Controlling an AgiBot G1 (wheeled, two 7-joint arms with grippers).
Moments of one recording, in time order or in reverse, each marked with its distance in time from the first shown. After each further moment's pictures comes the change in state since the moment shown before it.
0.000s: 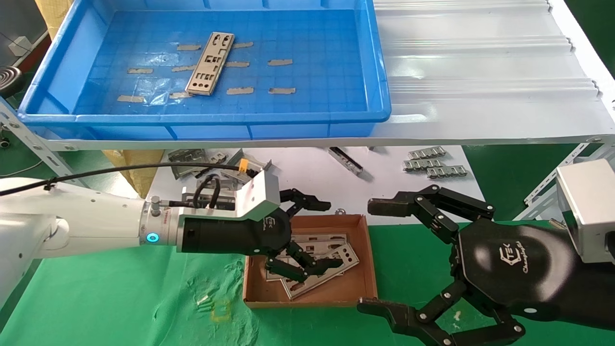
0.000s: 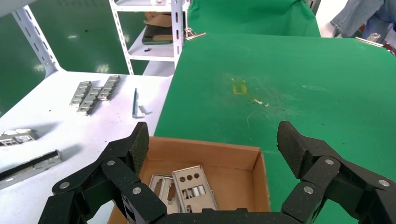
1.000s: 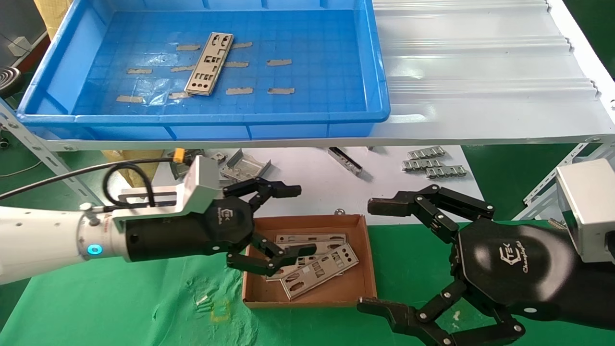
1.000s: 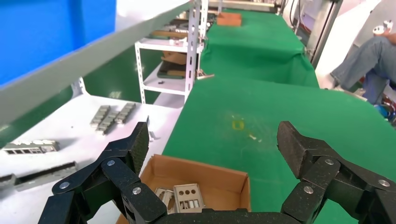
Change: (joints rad) left arm 0.197 -0.246 -0.205 -0.428 -0.093 0.001 -0.238; right arm 0.000 0.000 0.000 0.000 0.000 0.000 0.000
